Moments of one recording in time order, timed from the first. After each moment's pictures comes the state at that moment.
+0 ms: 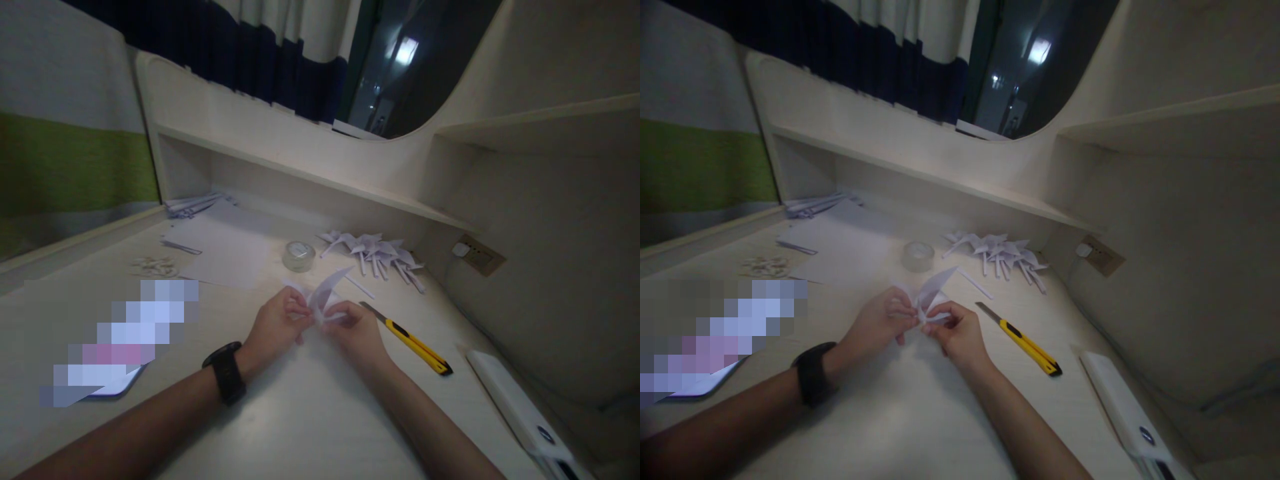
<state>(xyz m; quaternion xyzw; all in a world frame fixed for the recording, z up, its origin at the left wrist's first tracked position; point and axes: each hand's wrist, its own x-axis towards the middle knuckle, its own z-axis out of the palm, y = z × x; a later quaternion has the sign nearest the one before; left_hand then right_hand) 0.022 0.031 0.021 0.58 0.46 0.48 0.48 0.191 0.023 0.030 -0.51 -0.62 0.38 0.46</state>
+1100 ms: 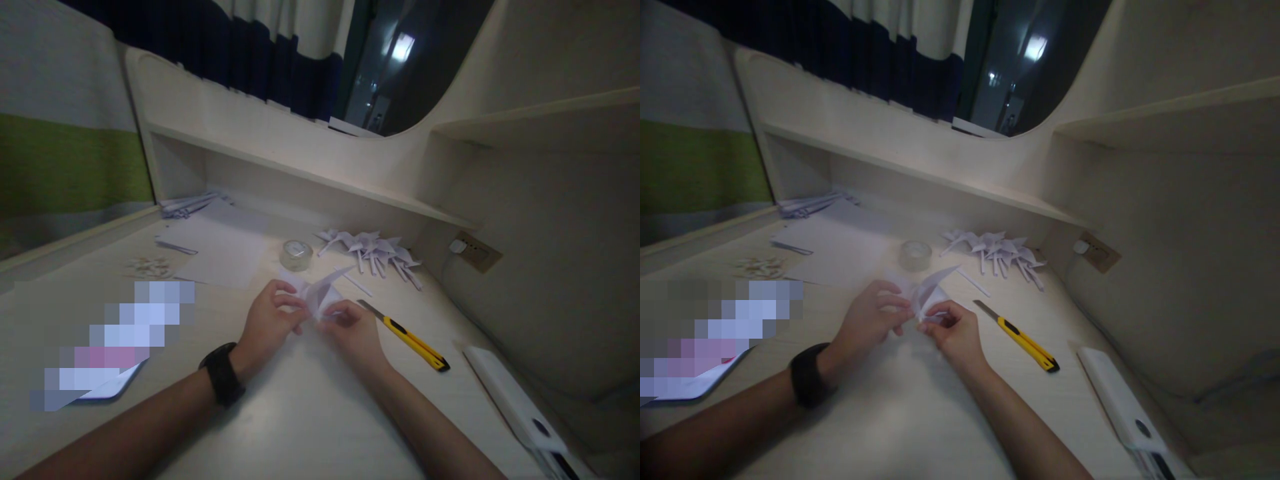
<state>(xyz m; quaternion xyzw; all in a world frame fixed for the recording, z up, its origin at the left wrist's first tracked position) 0.022 0.023 0.042 0.52 0.49 0.53 0.46 0.188 0.019 0.028 -0.51 -0.61 0.36 0.49</state>
